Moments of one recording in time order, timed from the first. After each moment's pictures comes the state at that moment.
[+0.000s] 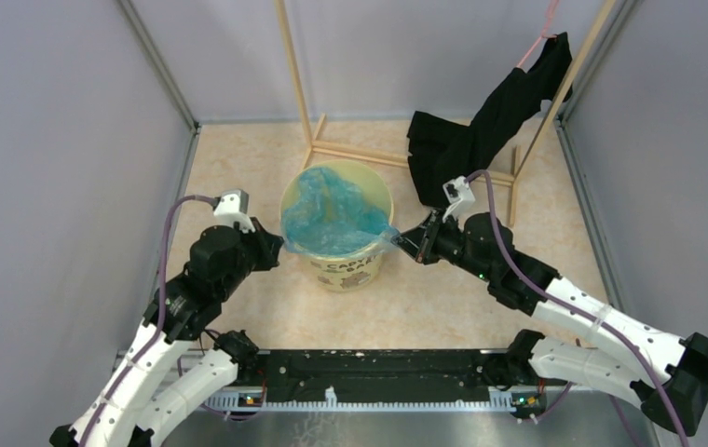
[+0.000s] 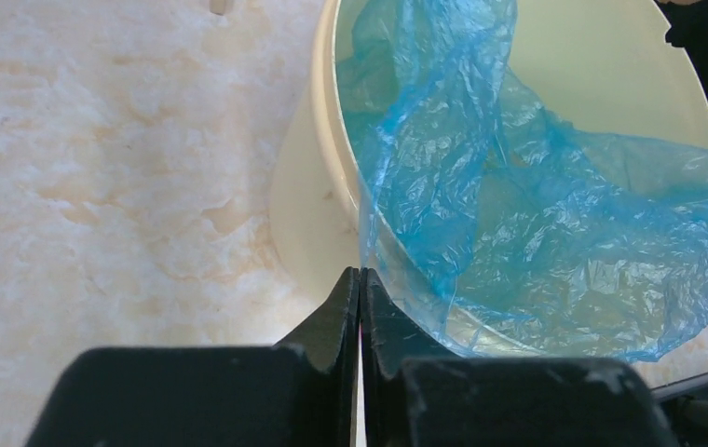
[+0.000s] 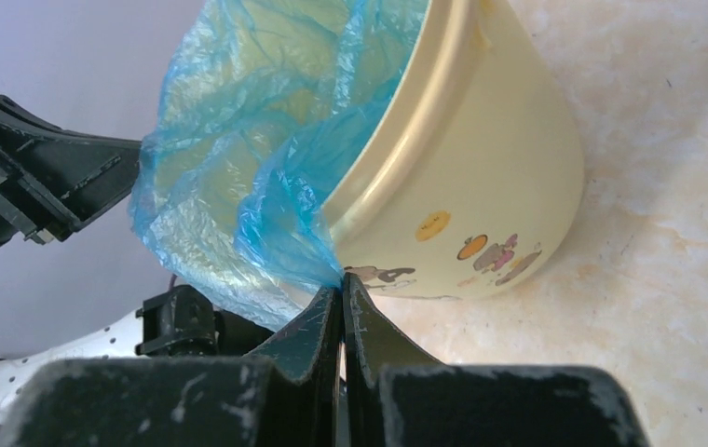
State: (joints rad) left arm -0.56 0.60 0.87 -0.69 -0.22 -0.52; right arm 0.86 0.88 0.73 -0.09 0.02 0.76
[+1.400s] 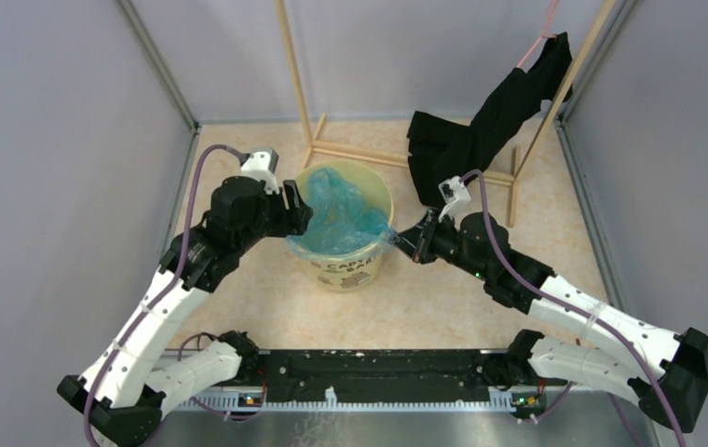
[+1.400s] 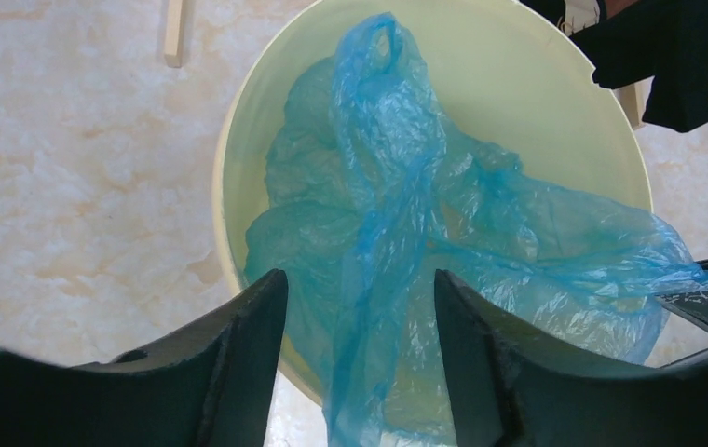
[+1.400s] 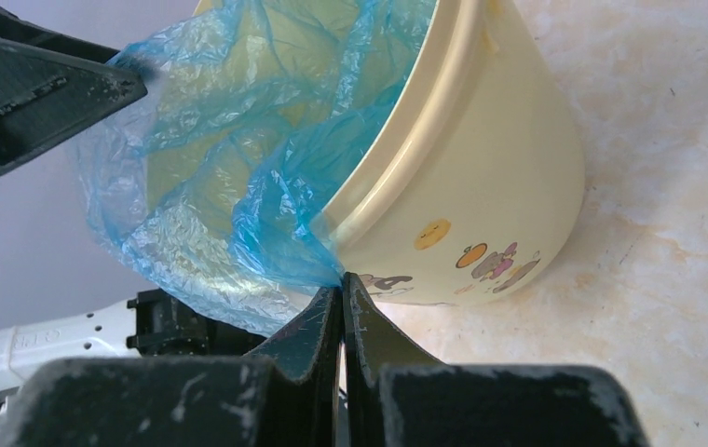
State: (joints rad) left arm -0.56 0.94 1.17 -0.71 -0.13 -0.42; right arm 0.86 0.91 0.72 -0.05 0.01 0.74
